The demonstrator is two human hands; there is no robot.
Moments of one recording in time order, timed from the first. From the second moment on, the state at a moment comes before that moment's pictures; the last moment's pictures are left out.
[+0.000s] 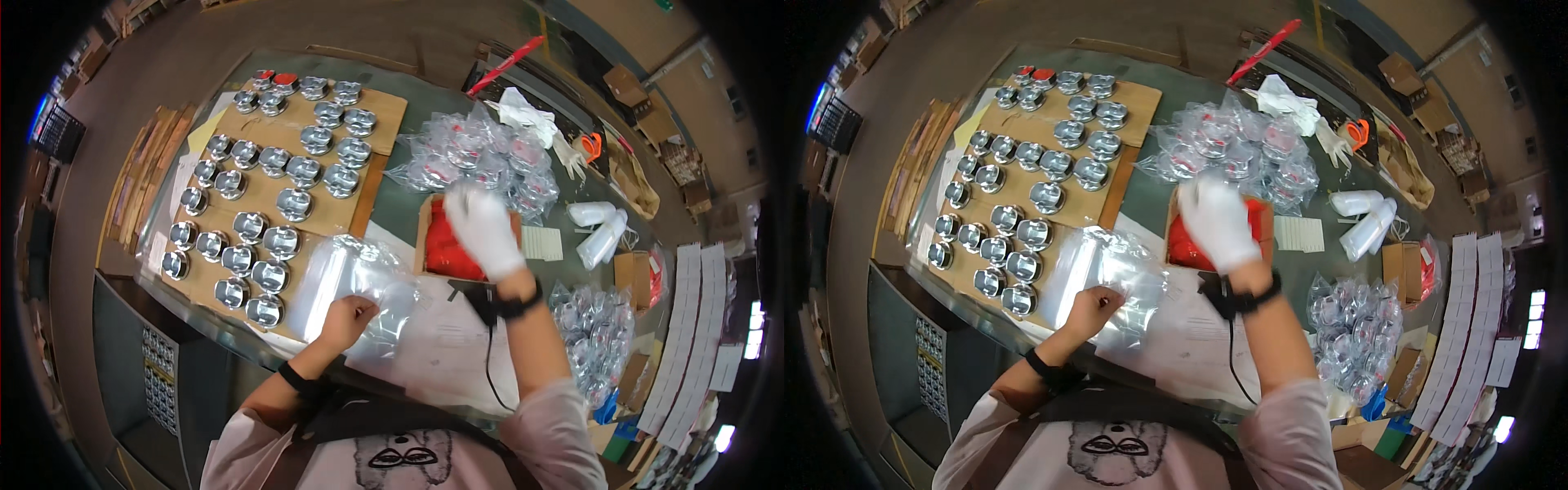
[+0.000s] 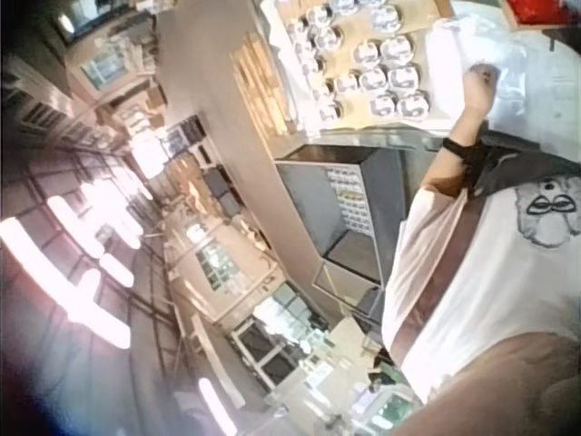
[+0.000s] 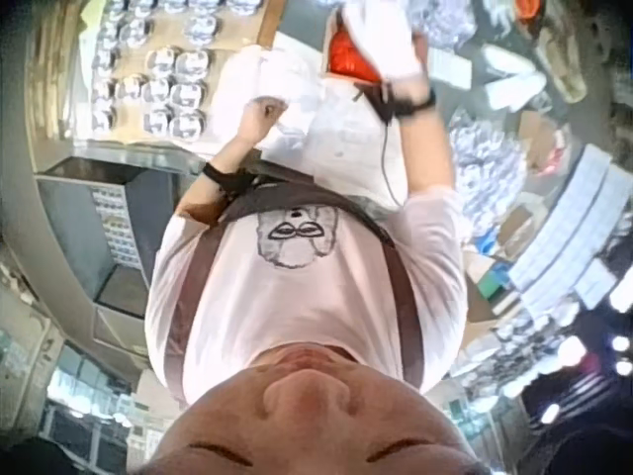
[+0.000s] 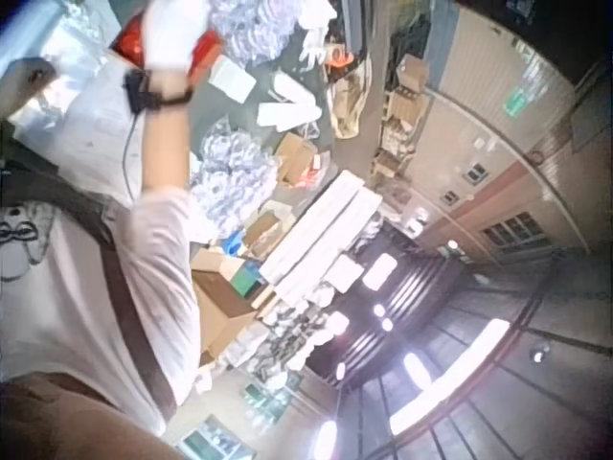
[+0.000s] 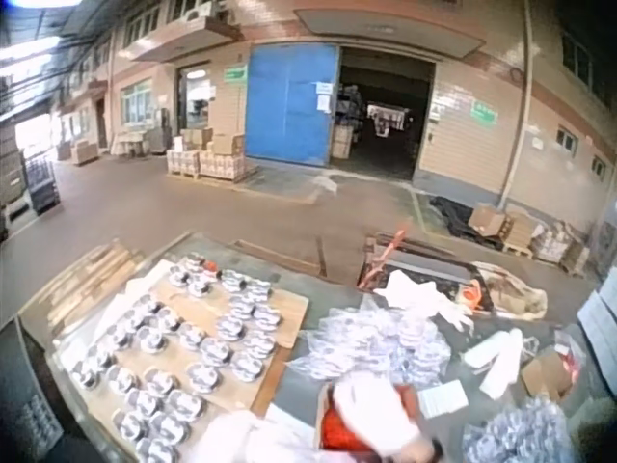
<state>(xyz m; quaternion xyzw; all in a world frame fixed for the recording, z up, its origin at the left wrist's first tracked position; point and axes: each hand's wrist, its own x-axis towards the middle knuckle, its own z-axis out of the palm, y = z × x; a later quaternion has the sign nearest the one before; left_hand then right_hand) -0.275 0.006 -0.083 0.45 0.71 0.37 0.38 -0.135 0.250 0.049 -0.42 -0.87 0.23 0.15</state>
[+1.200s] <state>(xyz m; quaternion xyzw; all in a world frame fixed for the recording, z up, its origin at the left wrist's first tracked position) -0.683 -0.069 0.070 0.25 0.77 0.59 0.09 -0.589 0.420 0.027 -0.48 -0.85 0.21 0.02</state>
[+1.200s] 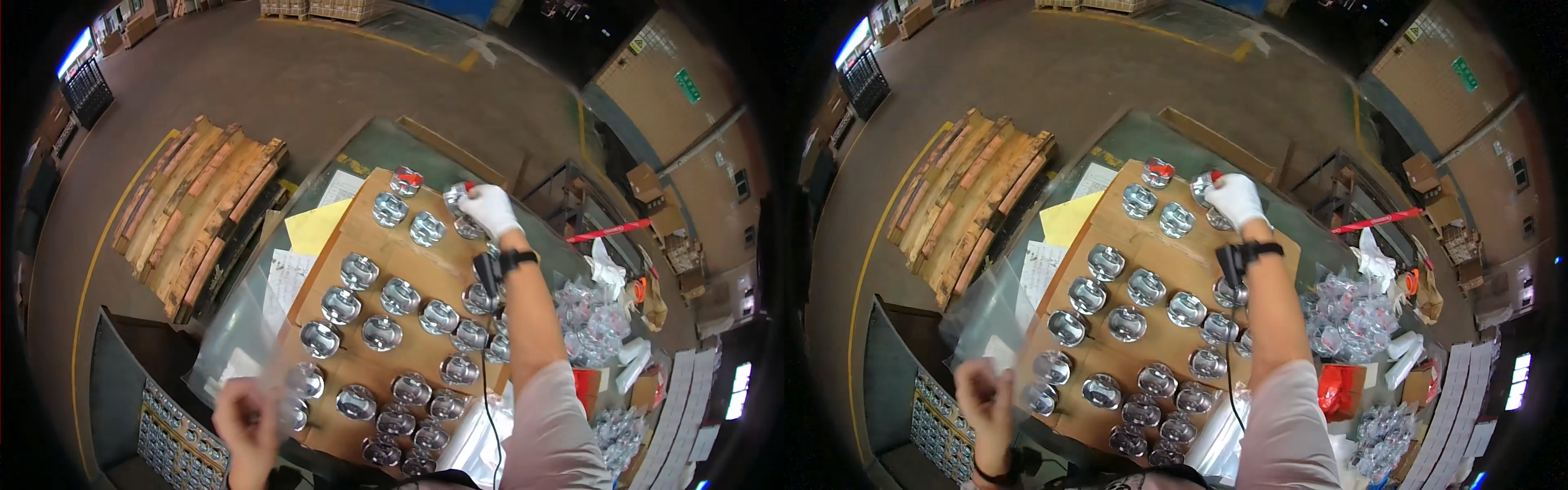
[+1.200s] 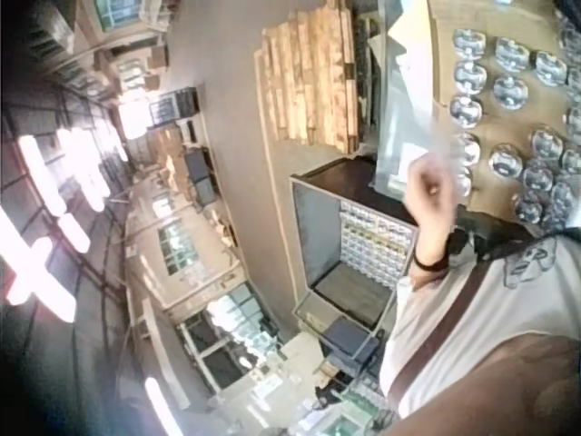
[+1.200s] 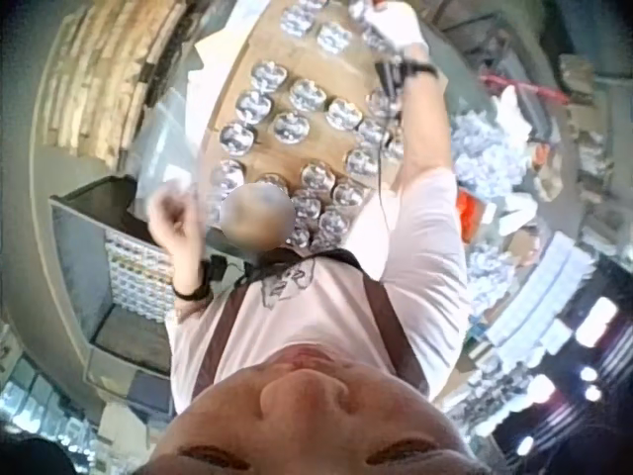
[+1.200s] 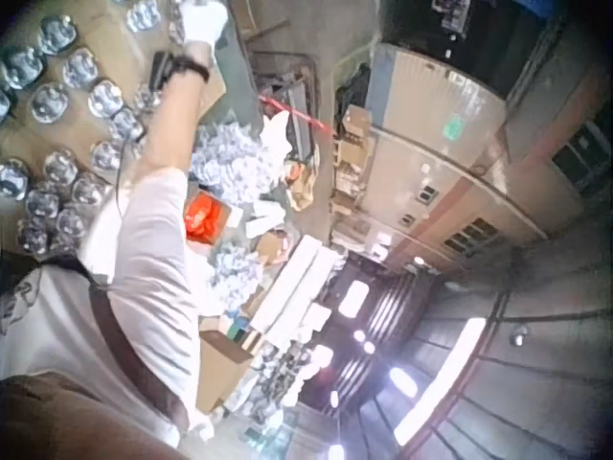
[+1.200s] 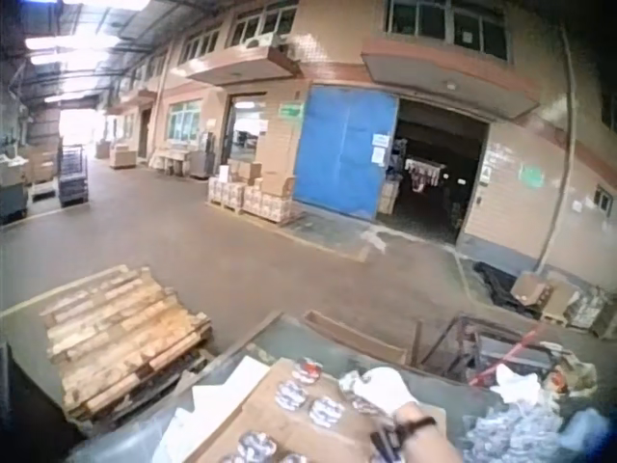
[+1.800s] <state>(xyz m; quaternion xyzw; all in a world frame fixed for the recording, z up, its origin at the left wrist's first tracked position) -0.288 -0.007 -0.078 0.53 0.59 0.36 0.50 -0.122 -0.052 -0.053 -0.54 -0.79 0.28 0.11</state>
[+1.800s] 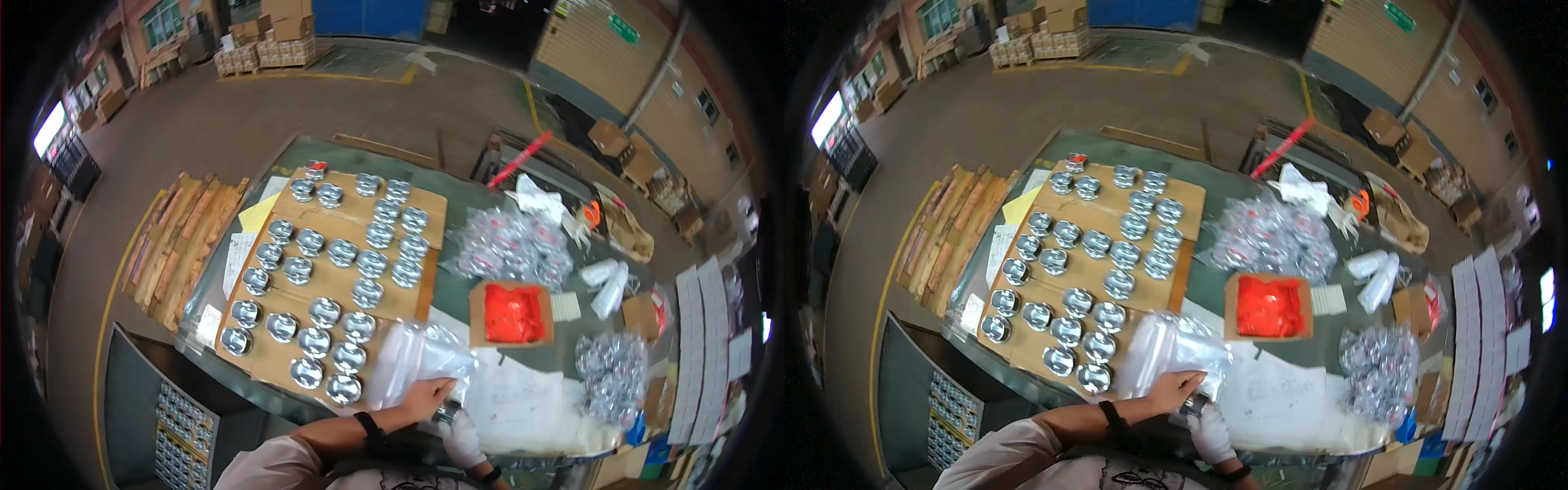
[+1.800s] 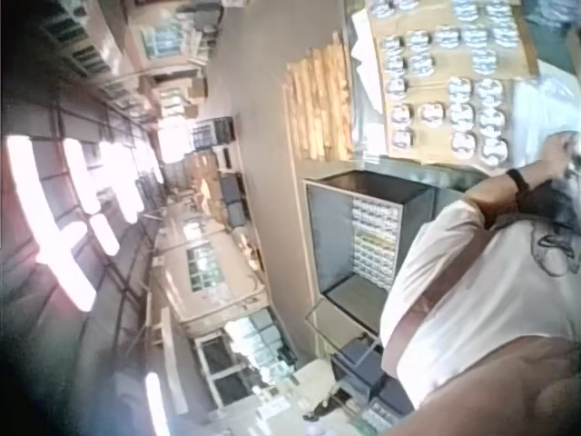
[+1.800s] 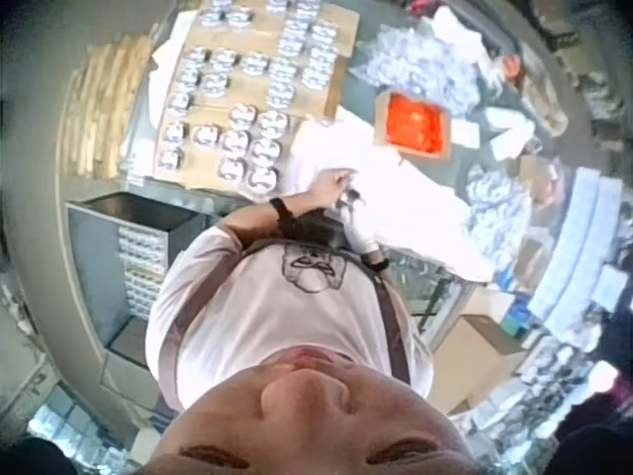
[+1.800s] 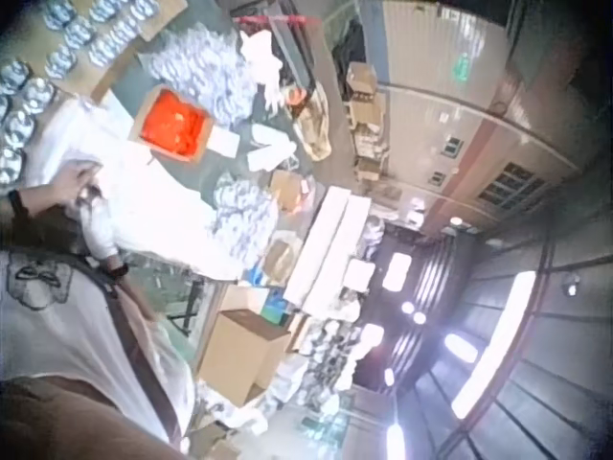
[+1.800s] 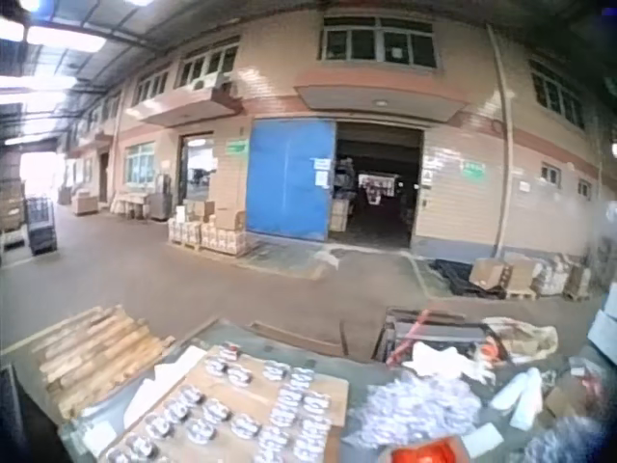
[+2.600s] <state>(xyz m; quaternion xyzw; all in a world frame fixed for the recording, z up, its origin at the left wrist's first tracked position) -0.152 -0.016 -0.069 0.83 0.51 0.11 0.22 0.027 -0.034 -0.068 -0.53 -0.67 0.36 0.37</state>
